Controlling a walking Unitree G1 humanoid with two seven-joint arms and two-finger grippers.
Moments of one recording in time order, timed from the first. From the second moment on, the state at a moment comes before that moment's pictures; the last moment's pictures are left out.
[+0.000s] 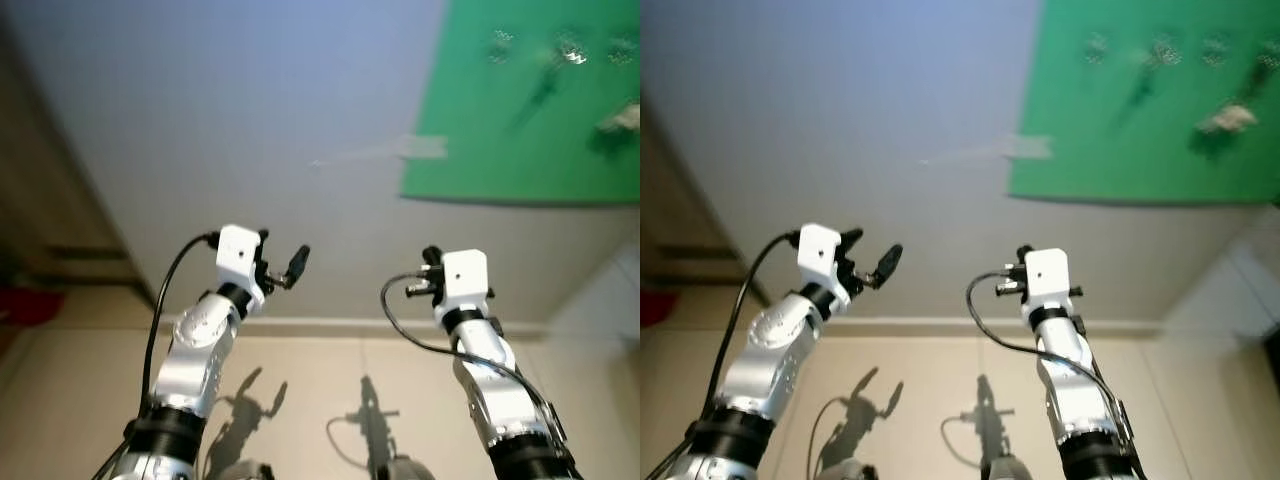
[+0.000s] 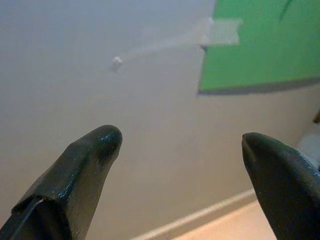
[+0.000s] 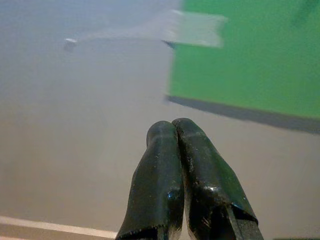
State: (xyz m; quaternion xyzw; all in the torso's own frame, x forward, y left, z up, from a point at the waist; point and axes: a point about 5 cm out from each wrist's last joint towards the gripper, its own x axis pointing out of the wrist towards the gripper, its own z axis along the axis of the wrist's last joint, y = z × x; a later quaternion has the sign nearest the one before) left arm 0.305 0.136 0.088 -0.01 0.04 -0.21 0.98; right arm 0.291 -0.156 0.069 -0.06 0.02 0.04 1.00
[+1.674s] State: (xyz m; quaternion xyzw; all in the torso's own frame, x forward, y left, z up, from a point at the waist) left arm 0.313 0.096 0.094 0.01 0.01 -0.21 0.98; right arm 0.292 -0.158 0.056 -0.09 0.05 0.01 0.99
